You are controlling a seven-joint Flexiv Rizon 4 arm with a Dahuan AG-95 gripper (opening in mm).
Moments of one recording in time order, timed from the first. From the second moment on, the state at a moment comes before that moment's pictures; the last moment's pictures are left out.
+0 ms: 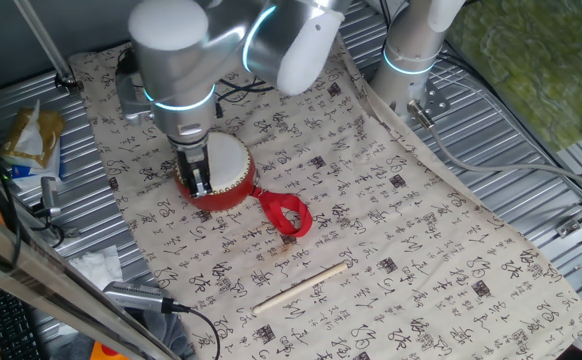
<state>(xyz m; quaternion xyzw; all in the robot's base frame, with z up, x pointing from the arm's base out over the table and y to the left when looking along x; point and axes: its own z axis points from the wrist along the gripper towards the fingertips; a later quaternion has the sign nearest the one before) 0.592 0.103 0.149 0.07 1.00 0.03 0.05</state>
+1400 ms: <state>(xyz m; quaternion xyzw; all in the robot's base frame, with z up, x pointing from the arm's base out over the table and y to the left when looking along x) 0.581 0.094 0.145 0.03 1.00 0.01 0.05</state>
